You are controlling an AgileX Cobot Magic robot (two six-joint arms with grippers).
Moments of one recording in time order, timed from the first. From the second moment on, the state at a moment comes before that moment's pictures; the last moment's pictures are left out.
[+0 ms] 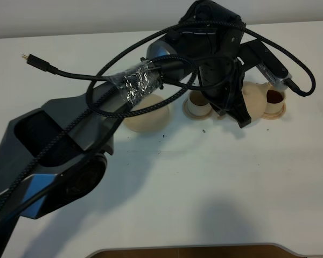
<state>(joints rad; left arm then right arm) -0.80 2.45 -2.31 0.02 1.19 0.29 0.00 -0.01 -0.49 0.03 1.06 -0.15</state>
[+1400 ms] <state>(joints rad) -0.45 2.07 -1.78 0.18 0.92 0.78 0.00 -0.01 -0.49 0.03 1.06 -0.15</state>
